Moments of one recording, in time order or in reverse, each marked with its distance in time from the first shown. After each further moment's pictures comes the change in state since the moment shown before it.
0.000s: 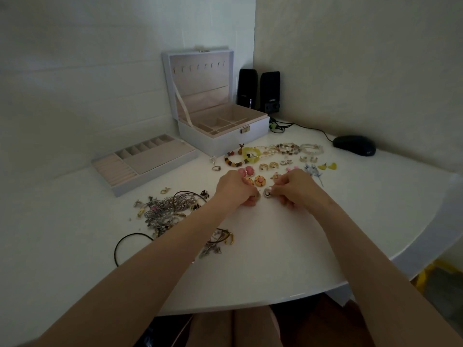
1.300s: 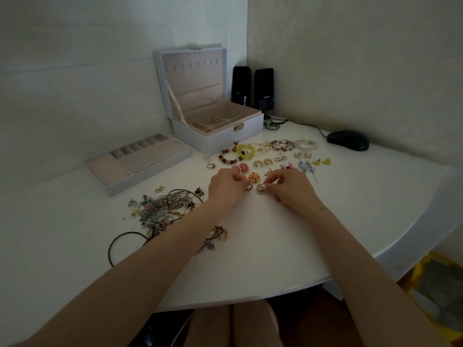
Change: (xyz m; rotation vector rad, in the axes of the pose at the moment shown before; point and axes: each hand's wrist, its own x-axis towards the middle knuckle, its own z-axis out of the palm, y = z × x) left_hand 0.007 -0.012 0.008 0.151 0.192 0.129; right_hand 0.002 0.019 0.010 -0.064 0.169 -0.133
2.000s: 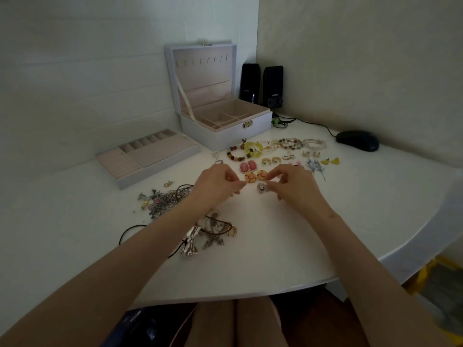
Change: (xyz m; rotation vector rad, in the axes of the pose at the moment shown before) left_hand -0.028 0.000 -0.053 0.160 -0.140 0.128; right_hand -0.024 -0.026 -0.002 0.027 0.007 -0.069
